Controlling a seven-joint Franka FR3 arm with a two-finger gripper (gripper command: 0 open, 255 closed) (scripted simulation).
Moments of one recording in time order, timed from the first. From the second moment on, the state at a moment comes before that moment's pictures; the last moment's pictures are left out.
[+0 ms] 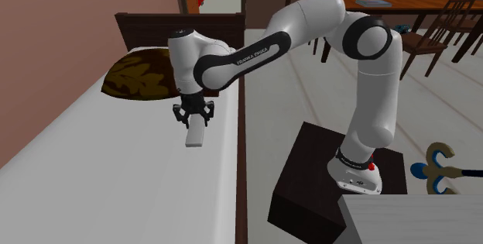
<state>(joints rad) 0.04 0.30 0.49 -1.69 -0.14 1.97 1.45</state>
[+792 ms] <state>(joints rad) 0.04 0.28 0.49 -1.56 -0.12 1.82 1.43</state>
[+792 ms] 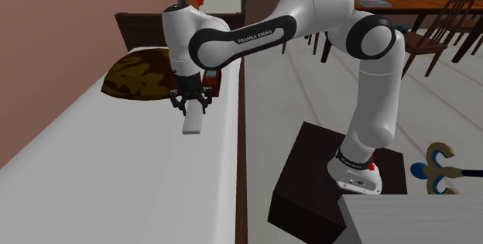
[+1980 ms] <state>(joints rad) 0.06 0.32 0.49 -1.27 -0.14 1.57 1.41</state>
